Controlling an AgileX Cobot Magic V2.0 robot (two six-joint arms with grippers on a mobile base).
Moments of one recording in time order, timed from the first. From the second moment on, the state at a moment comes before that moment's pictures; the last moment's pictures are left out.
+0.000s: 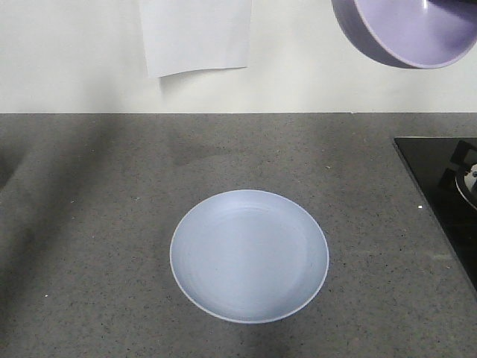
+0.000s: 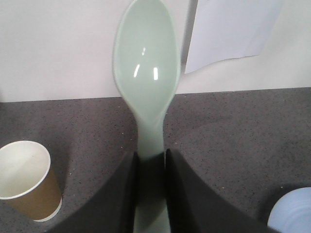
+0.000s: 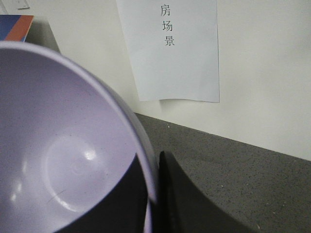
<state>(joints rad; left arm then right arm) -0.09 1.12 -1.38 0.02 0.83 -0.14 -0.16 1.25 -1.50 0.92 1.00 -0.71</state>
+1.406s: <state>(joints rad) -0.09 1.12 -1.38 0.02 0.83 -0.14 -0.16 1.25 -1.50 0.92 1.00 -0.71</state>
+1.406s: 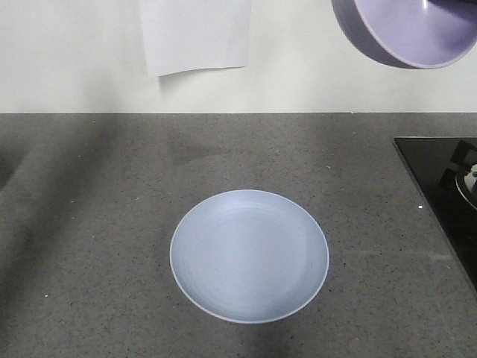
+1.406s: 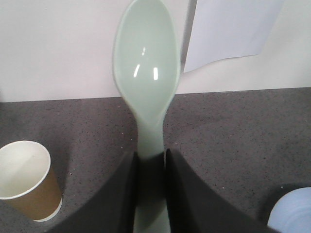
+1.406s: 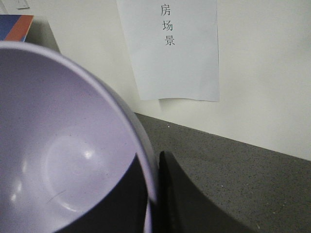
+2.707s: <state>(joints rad) -0.09 1.12 -1.38 0.02 0.83 -0.14 -0.16 1.25 -1.50 0.92 1.00 -0.71</state>
